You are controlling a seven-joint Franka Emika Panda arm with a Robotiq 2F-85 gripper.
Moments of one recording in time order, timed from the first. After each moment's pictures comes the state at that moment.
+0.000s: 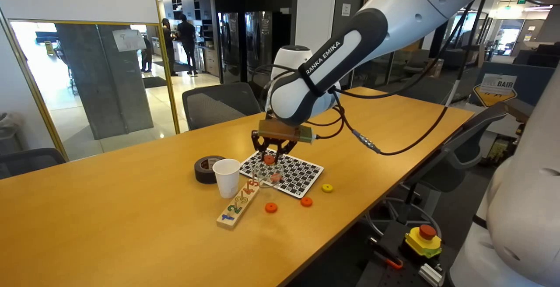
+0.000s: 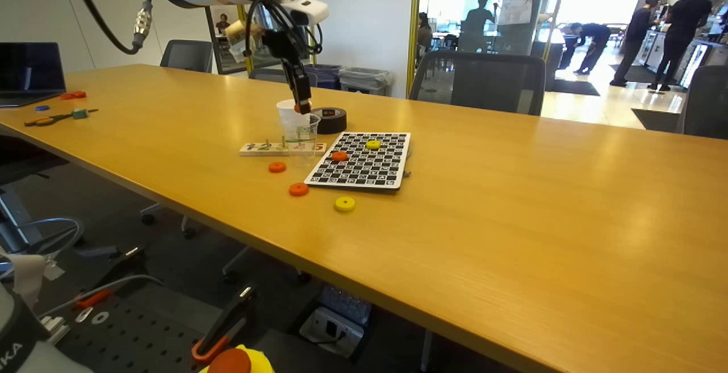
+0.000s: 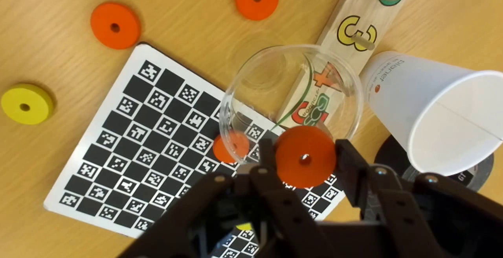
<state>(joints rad) -0.02 -0.01 0.02 -2.40 -0.04 2.64 0.78</state>
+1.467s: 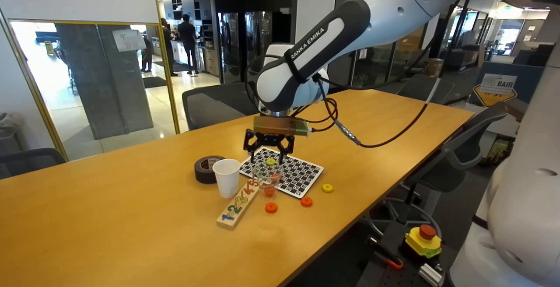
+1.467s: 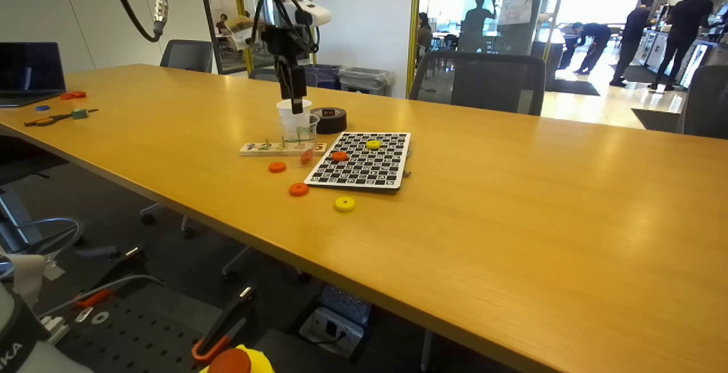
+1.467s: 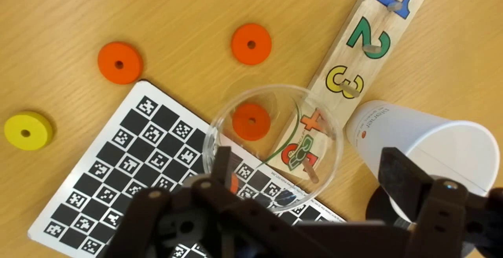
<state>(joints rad) 0.00 0.03 0.02 -2.30 0.08 2.44 0.66</state>
